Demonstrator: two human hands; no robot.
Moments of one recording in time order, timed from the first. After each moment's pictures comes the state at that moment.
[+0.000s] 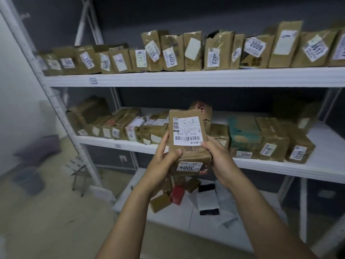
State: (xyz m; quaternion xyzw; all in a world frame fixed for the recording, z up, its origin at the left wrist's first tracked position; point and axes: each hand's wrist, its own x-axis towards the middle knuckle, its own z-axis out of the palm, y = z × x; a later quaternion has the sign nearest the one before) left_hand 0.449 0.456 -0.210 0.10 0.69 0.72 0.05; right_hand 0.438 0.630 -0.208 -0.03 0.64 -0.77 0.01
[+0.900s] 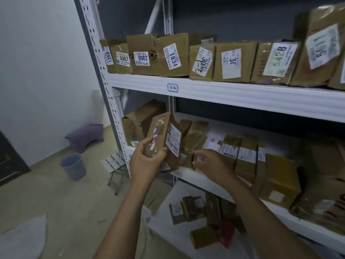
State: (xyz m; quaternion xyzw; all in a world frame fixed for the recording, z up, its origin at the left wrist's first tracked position) left_hand 0.236 0.148 -0.219 -0.17 0.75 0.57 -0.29; right_hand 0.159 0.336 -0.238 -0.18 0.91 -0.38 0.00
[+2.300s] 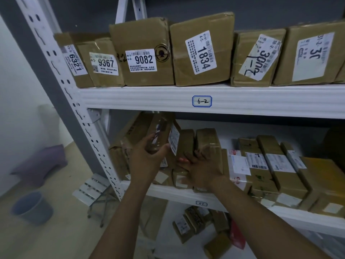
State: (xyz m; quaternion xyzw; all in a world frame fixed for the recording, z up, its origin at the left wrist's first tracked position) left_hand 0.065 0.022 -0.216 -0.02 0.82 0.52 -0.24; right_hand 0.021 0.201 -0.281 -0.22 0.97 0.06 0.04
